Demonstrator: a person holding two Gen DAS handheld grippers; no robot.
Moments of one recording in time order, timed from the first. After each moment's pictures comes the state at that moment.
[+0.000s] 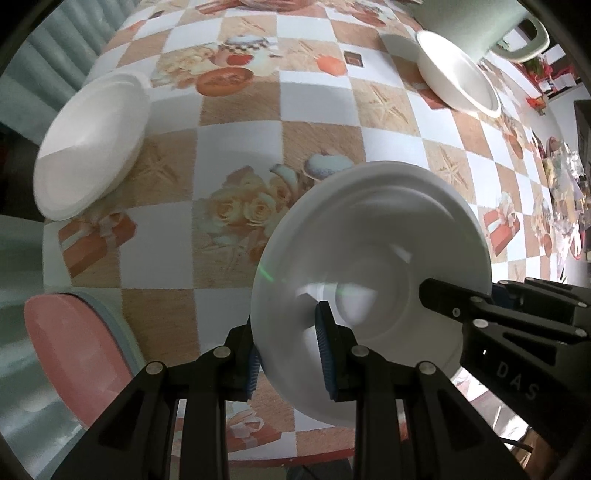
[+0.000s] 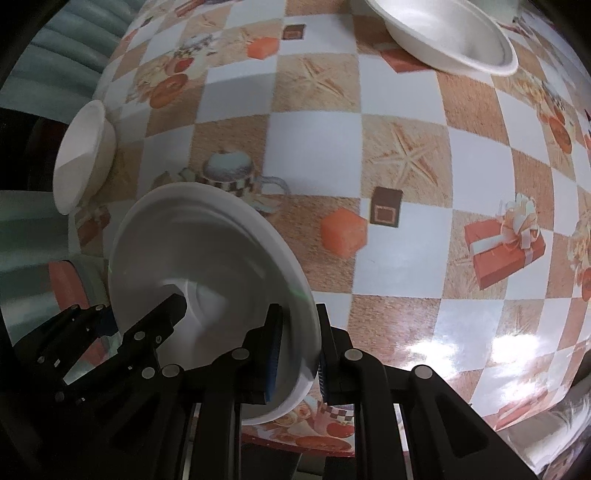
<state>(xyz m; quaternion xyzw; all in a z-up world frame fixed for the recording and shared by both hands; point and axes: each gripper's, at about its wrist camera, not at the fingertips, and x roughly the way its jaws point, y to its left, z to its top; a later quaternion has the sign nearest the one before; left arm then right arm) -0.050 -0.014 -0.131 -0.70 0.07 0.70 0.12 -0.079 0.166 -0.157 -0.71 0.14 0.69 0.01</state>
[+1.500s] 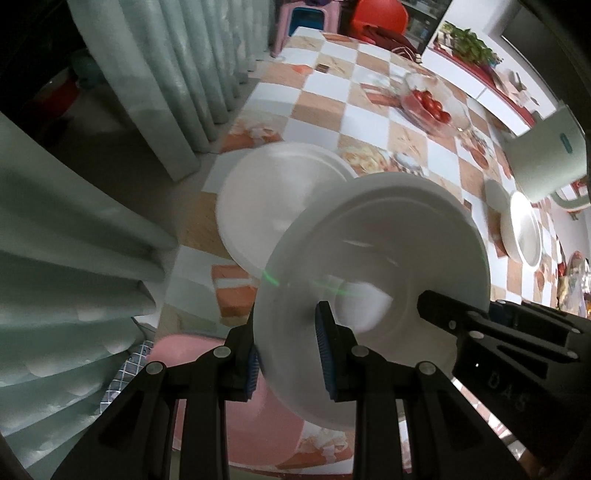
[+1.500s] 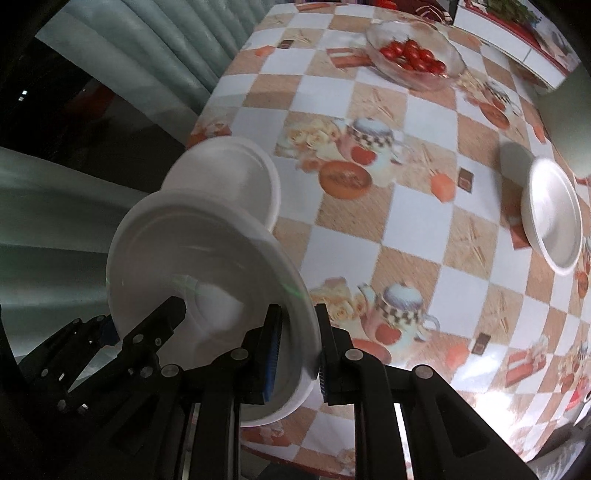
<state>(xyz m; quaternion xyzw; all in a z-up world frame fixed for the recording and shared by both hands) -0.126 -0.145 -0.043 -0.64 -0.03 0.76 0.00 -0.142 0.093 -0.056 -0.66 0.06 0.74 -0.08</state>
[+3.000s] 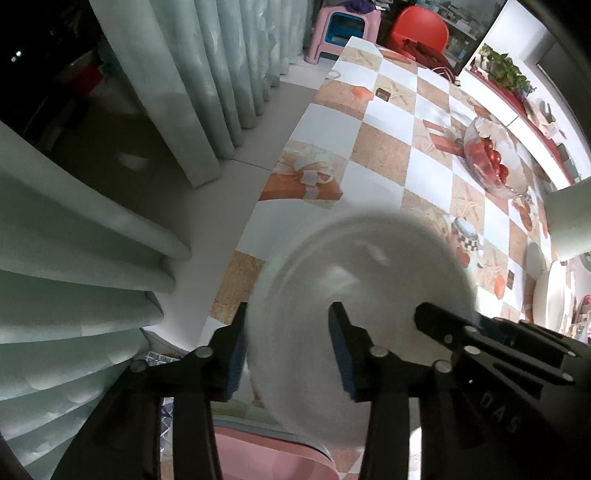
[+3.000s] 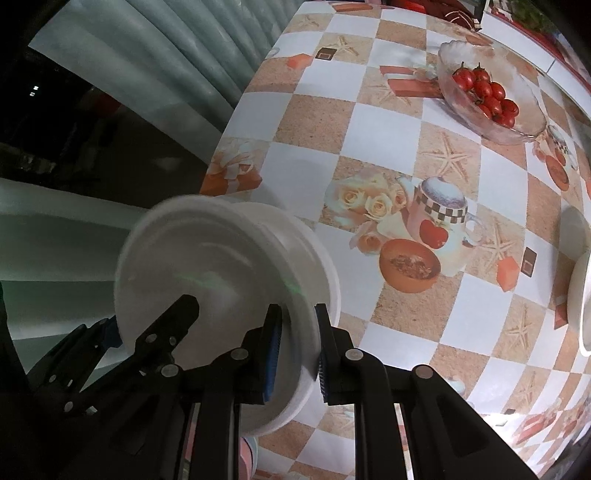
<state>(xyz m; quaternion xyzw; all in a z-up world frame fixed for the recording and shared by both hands) -0.193 -0.185 -0.073 -0.64 -0.05 0.76 -0.05 -0.223 0.050 -0.086 -0.66 0.06 0.74 -0.10</state>
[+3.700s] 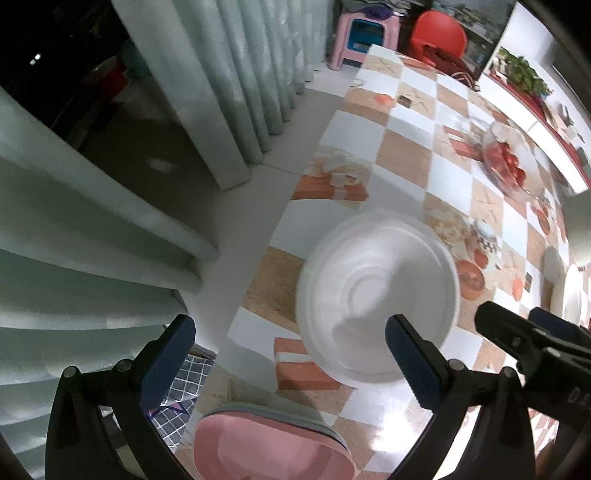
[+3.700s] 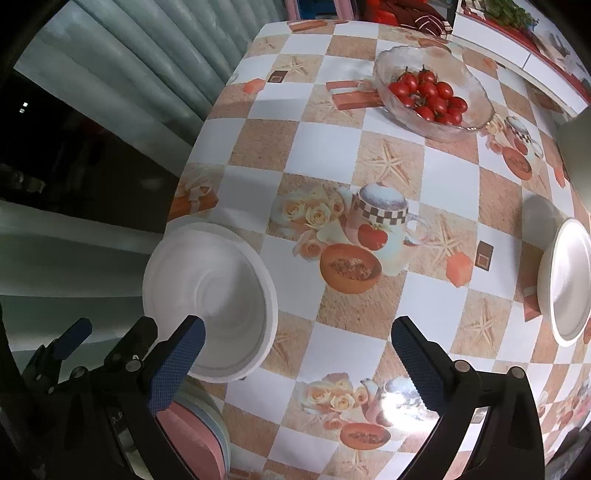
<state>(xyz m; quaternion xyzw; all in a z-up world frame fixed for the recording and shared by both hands) -0.179 -0.185 -0.060 -0.63 -0.03 0.77 -0.09 -0.212 0.090 -0.070 -0.65 0.08 0.76 -0.07</state>
